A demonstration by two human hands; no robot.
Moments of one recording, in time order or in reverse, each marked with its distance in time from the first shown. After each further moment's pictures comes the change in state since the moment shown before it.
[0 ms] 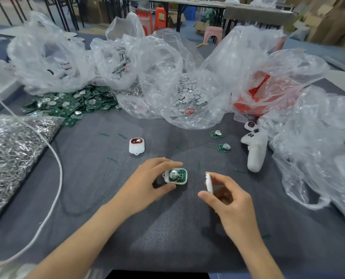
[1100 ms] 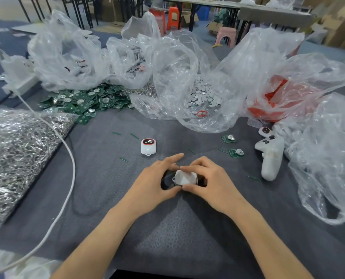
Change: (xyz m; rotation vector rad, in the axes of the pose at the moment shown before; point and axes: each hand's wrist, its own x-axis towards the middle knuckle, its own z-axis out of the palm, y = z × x) left_hand -0.002 -0.015 0.004 -0.091 0.050 -0.103; right_hand 0.065 -0.012 0.034 -0.538 -0.481 -0.269
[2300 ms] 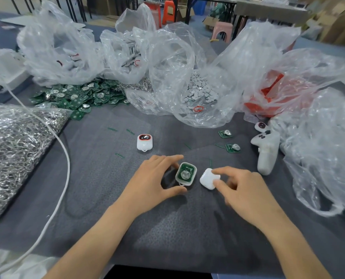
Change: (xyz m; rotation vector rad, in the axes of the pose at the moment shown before) left_hand 0.000 0.005 0.003 0.153 -0.029 0.011; right_hand -0.047 -0.010 -0.038 -0.191 0.097 0.385
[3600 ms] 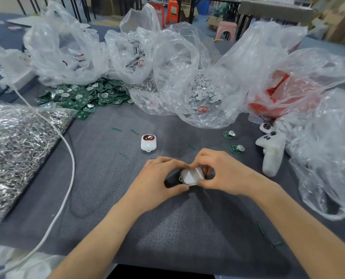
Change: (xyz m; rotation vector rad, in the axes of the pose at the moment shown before) left_hand 0.005 -0.007 0.005 -0.010 0.027 0.068; right_hand 0.060 -0.022 0.002 -0.074 -0.348 -0.499
